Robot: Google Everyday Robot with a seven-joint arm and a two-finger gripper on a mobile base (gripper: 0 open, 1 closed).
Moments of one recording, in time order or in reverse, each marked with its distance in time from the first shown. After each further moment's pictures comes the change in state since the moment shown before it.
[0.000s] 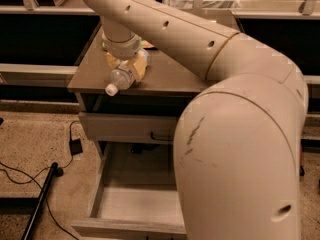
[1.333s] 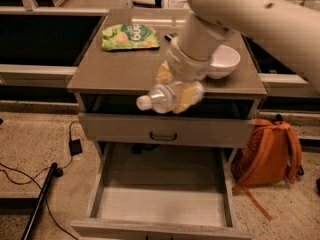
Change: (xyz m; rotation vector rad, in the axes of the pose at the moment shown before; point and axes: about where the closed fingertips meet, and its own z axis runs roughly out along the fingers) arm -0.057 0.160 -0.064 0.175 -0.285 0.488
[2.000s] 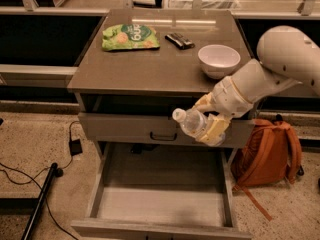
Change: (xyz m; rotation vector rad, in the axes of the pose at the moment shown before) arm 0.060 0.089 0.045 0.017 -0.341 0.426
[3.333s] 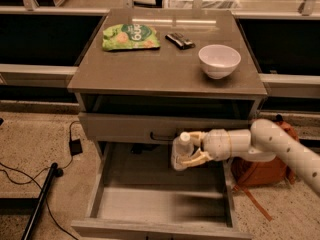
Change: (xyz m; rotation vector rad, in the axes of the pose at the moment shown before) arm 0.059 -0.003 0.126 0.167 -0.720 0.078
